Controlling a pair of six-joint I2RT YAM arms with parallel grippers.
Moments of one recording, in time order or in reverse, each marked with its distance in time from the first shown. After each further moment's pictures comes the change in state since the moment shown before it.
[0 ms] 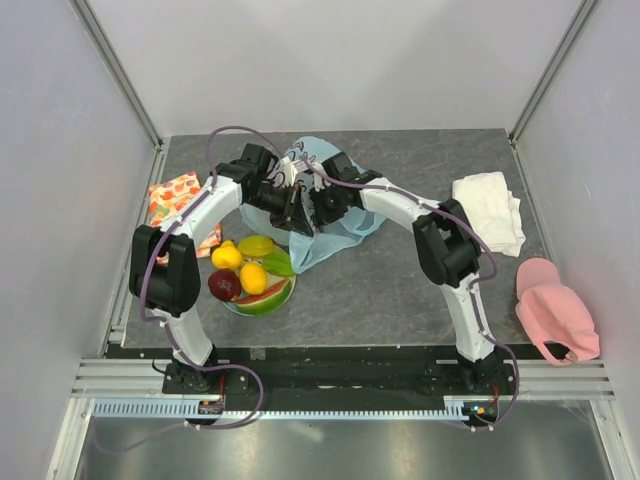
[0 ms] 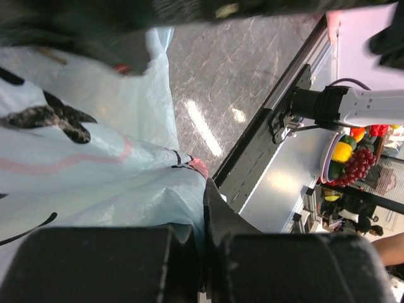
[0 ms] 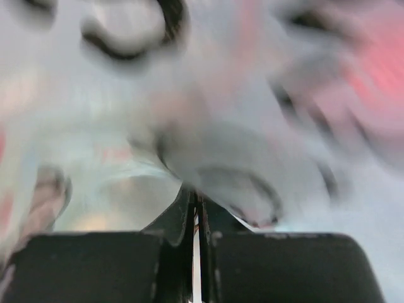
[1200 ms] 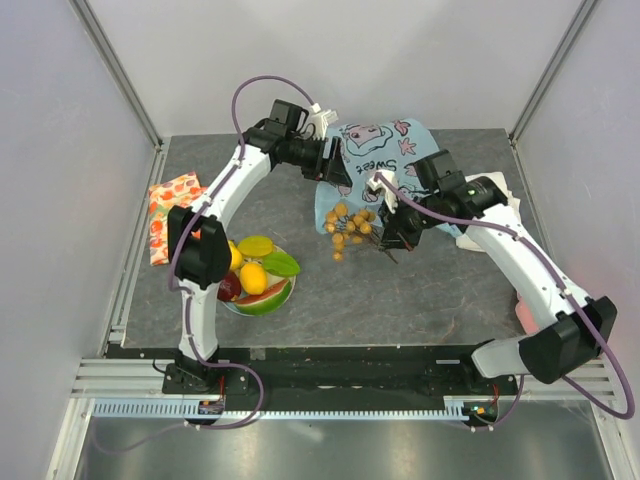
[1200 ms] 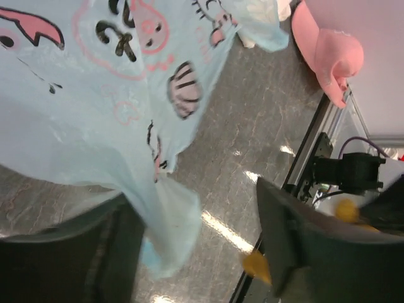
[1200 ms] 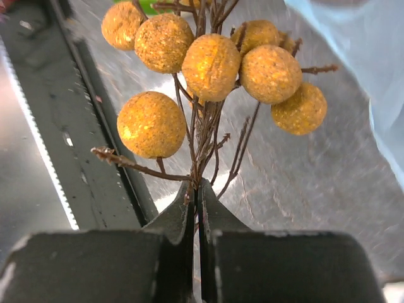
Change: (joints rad) left arm -0.091 0.320 0.579 0.094 -0.074 -0.032; right arm -0.173 -0.853 -0.434 -0.530 -0.317 -0.537
